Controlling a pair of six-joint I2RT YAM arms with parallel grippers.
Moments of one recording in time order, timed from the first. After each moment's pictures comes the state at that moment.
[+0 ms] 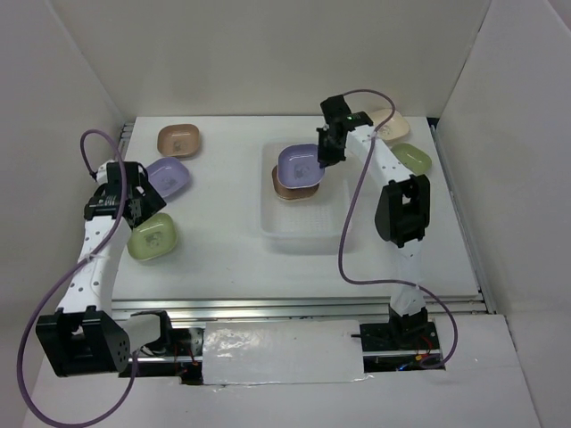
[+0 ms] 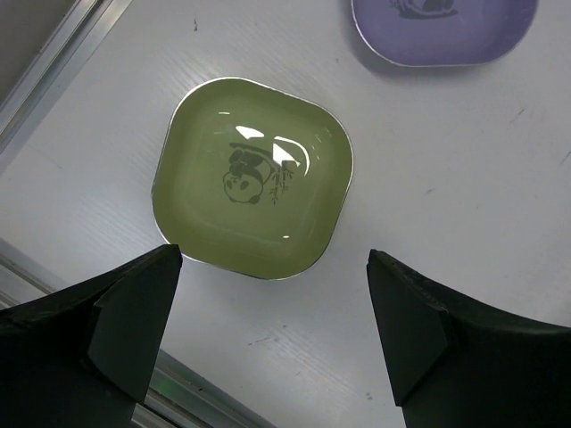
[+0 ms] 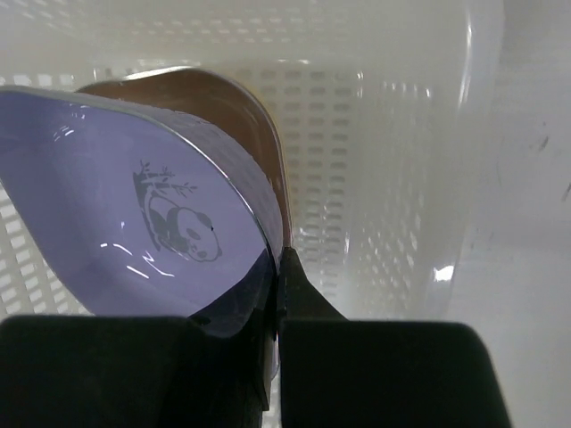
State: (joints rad) left arm 0.12 1.16 1.06 -0.80 -0.33 -0.56; right arm 0.32 2.15 2.04 -0.91 0.02 0.35
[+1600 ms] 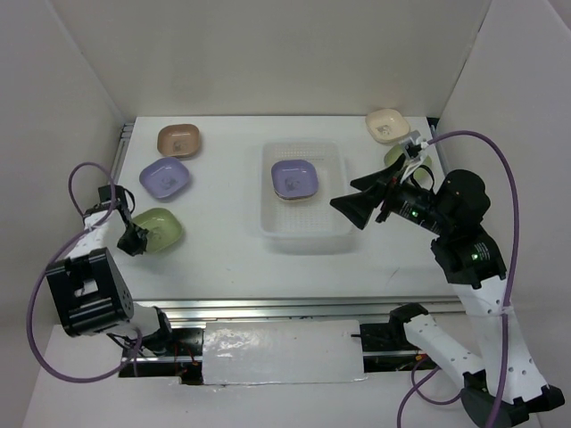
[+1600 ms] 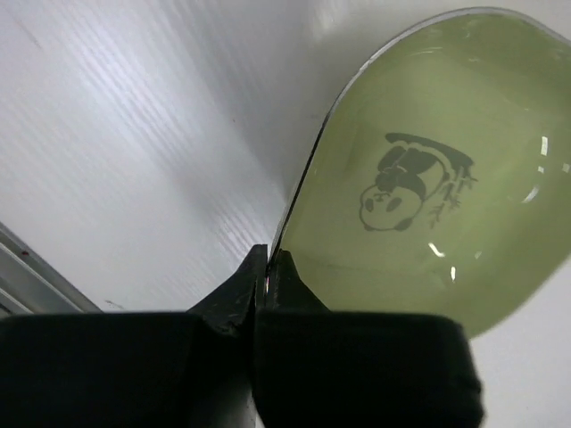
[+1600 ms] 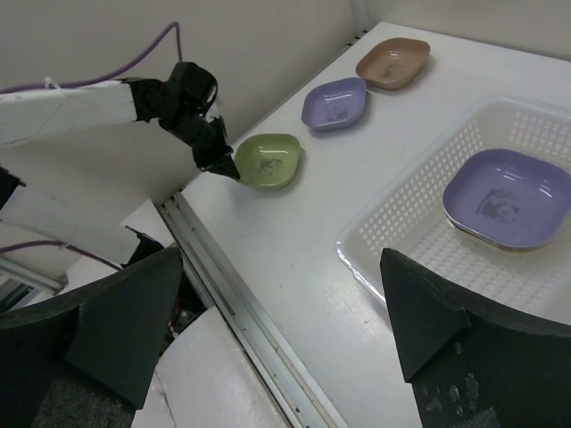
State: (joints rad) left arm 0.38 1.44 0.86 -0.71 -0.20 -0.72; right arm 0.29 0.79 1.18 -0.43 -0.64 0.36
